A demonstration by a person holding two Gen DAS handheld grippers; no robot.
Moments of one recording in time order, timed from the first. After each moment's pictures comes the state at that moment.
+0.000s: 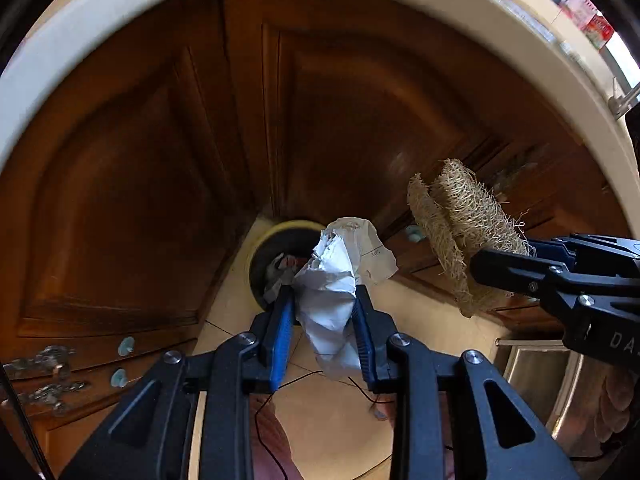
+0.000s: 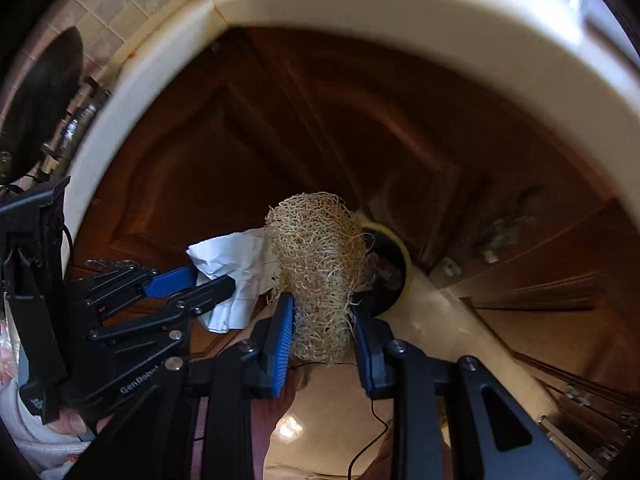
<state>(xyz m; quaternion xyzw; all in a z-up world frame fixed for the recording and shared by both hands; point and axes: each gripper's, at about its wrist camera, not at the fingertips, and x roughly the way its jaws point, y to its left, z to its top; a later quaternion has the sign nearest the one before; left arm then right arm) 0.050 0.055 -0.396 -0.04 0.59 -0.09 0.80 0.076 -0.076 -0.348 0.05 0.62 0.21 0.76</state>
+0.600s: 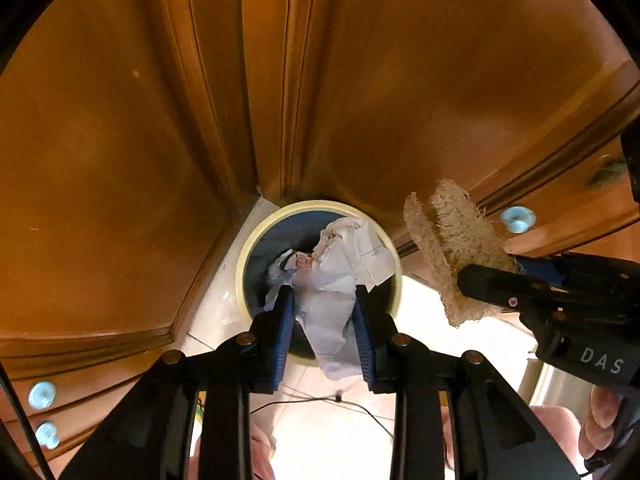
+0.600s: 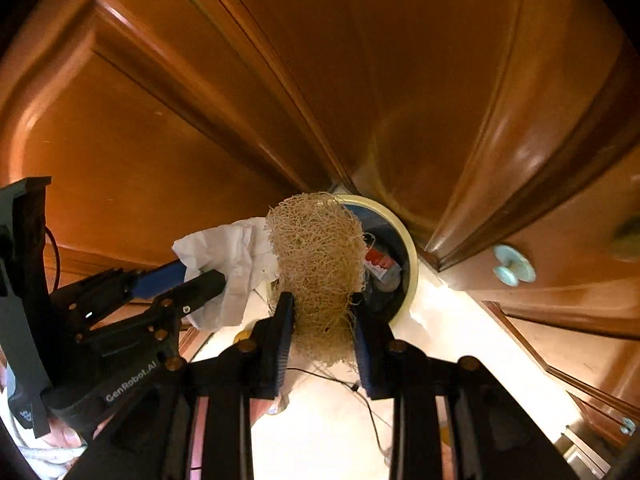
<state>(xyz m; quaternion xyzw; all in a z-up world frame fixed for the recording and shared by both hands) 0.082 0.067 -0.578 -0.05 0.59 -0.08 0.80 0.110 -0.052 -0.543 0.06 0.64 0.18 0.75</state>
